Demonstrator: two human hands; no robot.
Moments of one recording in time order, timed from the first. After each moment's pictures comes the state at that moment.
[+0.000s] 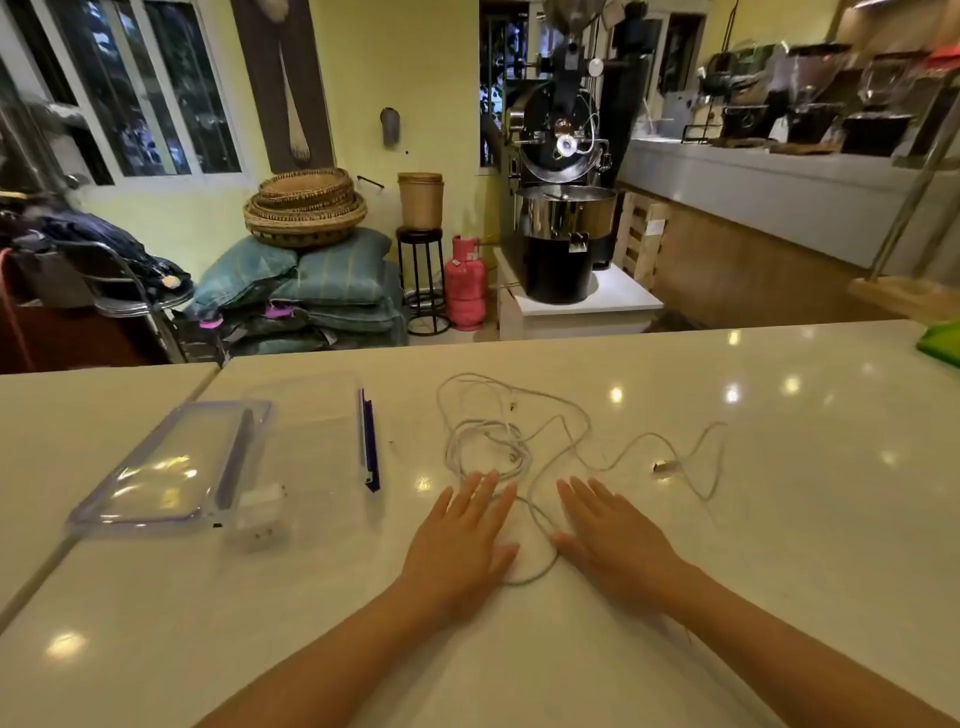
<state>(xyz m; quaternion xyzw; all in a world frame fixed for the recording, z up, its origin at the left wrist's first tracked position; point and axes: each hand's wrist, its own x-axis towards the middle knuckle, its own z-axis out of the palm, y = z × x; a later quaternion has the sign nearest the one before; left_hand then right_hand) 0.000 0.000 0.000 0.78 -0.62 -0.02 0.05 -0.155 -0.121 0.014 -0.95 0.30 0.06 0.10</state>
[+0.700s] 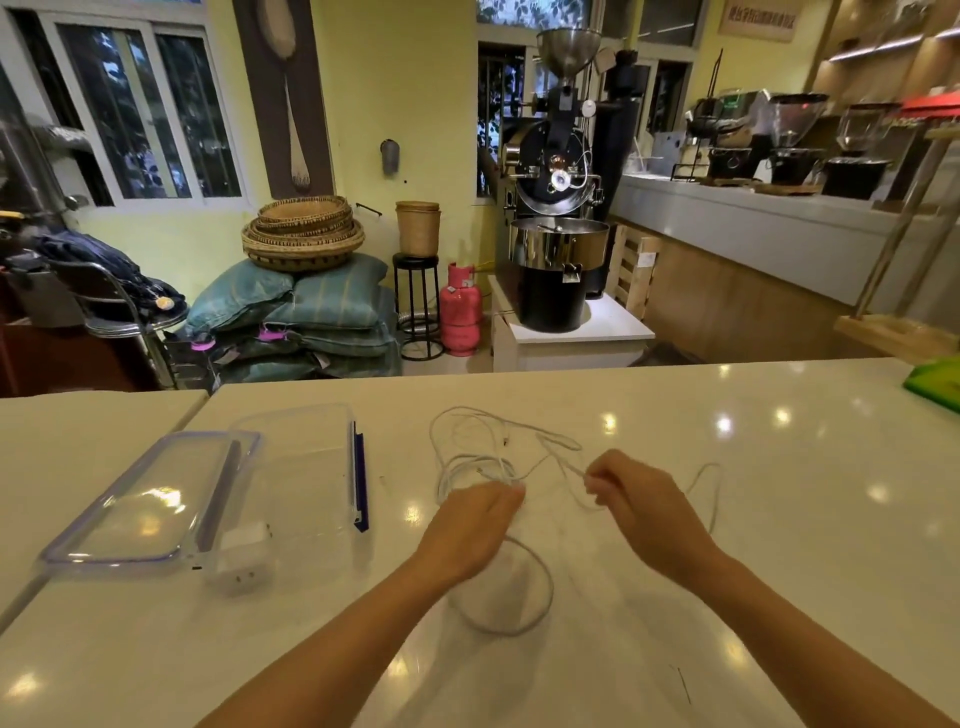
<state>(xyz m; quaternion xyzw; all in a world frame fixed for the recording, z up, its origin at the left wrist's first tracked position) -0.011 -0.028 0.080 0.75 -0.52 -0.20 0.36 -0.158 -0.134 0.092 -0.89 0.27 -0.27 0.22</state>
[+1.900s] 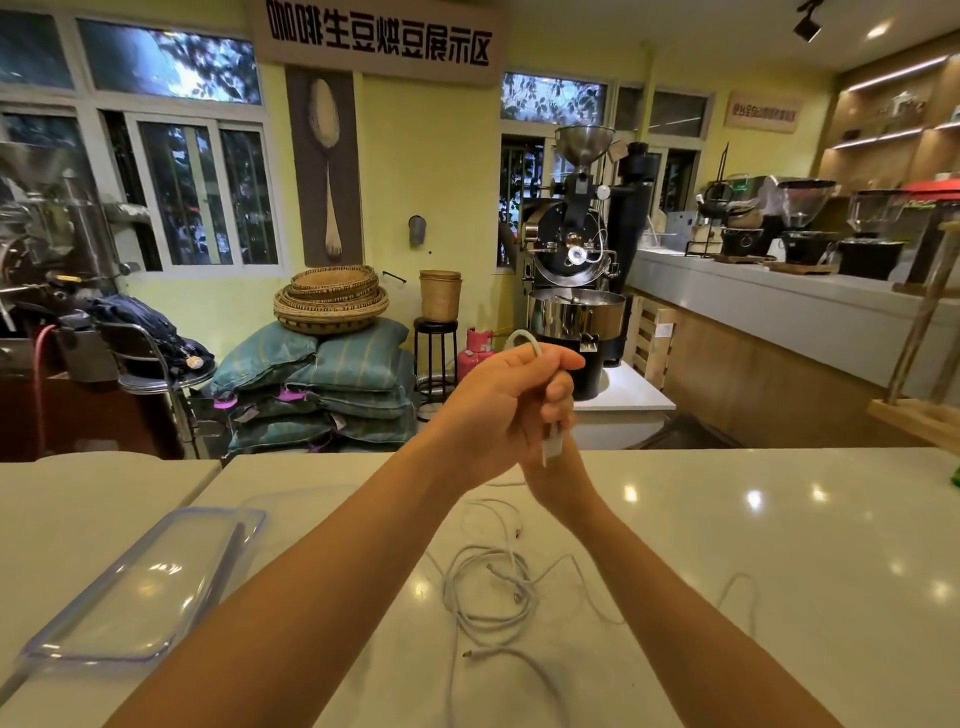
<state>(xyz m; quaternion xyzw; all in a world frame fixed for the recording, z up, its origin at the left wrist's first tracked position) 0.015 -0.073 0.234 0.35 -0.50 -0.45 0.65 -0.037 -0.155 0.163 -0.78 0.11 -0.43 0.43</state>
